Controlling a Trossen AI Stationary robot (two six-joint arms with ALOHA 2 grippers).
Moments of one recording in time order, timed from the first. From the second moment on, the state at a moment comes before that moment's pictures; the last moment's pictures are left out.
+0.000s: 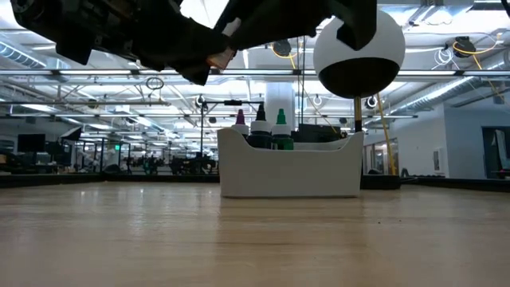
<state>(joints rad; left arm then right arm) -0.27 1.57 0.62 0.70 0.08 0.07 0.42 1.85 1.39 -0.27 0.41 -0.78</state>
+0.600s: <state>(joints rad) -0.26 1.57 0.62 0.66 0.08 0.08 0.39 1.88 1.39 -0.25 0.42 -0.81</state>
